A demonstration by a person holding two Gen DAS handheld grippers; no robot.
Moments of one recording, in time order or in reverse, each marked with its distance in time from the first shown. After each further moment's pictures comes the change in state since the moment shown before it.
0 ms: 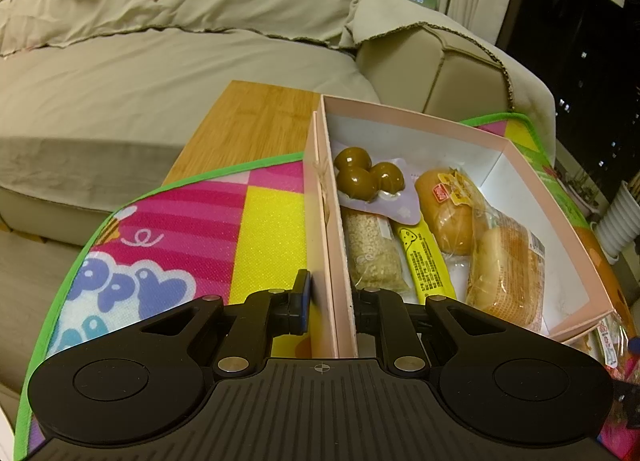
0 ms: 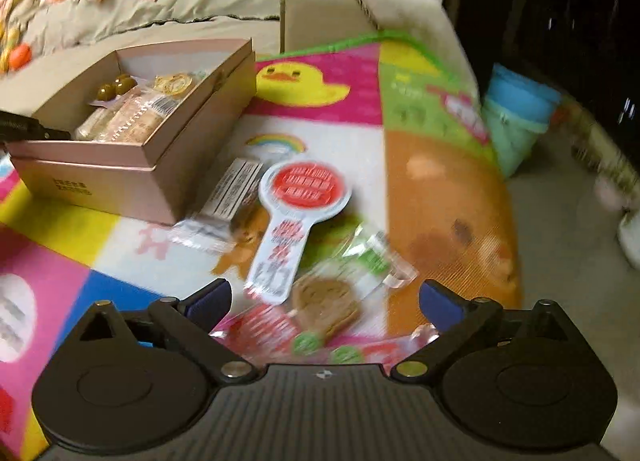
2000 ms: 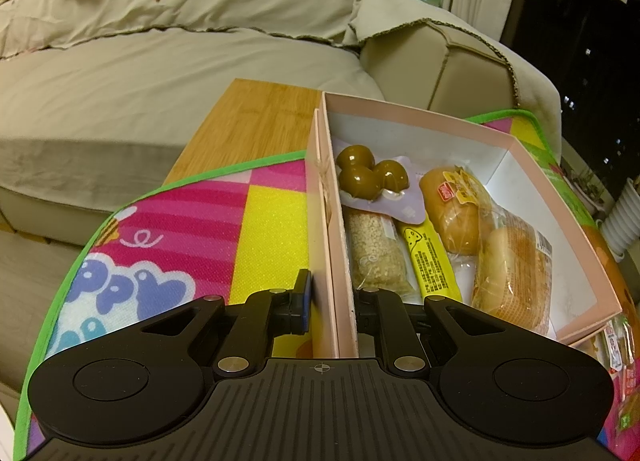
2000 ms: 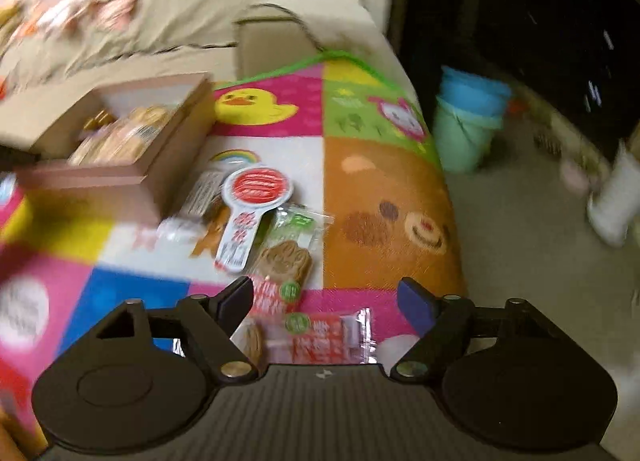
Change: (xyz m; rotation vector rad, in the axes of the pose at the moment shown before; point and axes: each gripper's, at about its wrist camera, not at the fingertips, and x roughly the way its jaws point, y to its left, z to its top) left arm 0.005 -0.004 0.000 0.004 -0.001 0.019; right arm -0.063 -0.014 -0.024 0.021 -0.081 -0.102
